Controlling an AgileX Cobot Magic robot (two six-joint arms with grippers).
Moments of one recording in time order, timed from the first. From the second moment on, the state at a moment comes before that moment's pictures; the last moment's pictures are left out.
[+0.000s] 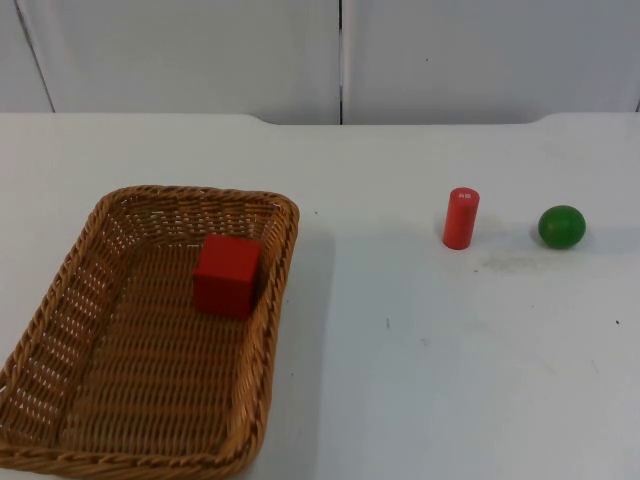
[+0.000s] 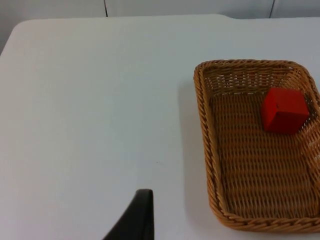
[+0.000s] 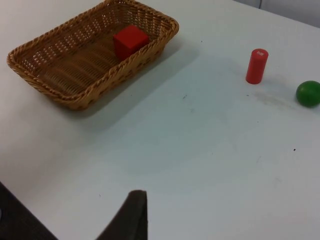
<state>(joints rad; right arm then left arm) 0.66 0.00 -0.52 0.00 1.09 -0.01 -0.02 0.00 -0.50 -0.06 1.07 0.02</state>
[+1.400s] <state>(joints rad) 0.66 0.00 -0.52 0.01 1.09 -0.01 0.03 0.00 -0.50 -0.06 1.07 0.02</state>
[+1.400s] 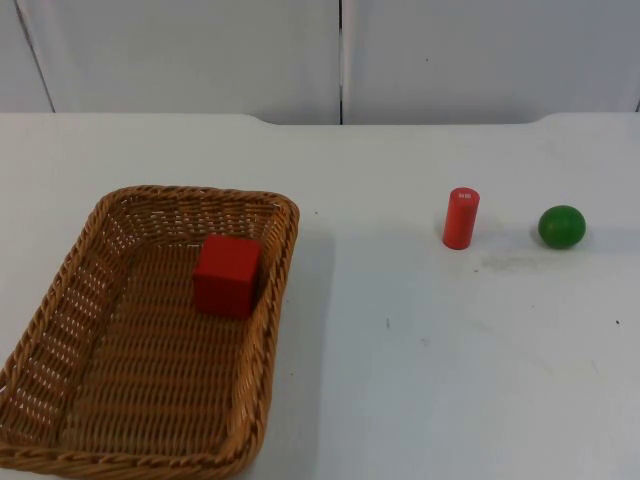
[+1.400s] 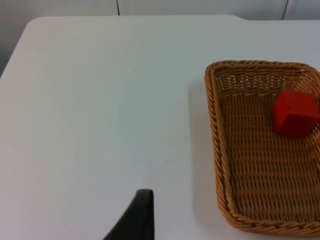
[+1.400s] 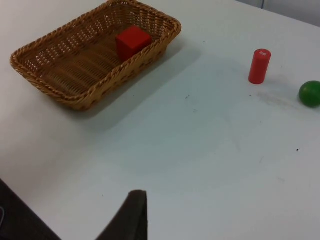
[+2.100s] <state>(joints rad) 0.45 0.00 -0.52 0.01 1.09 -0.01 0.06 0.00 -0.50 -0.06 1.07 0.02</state>
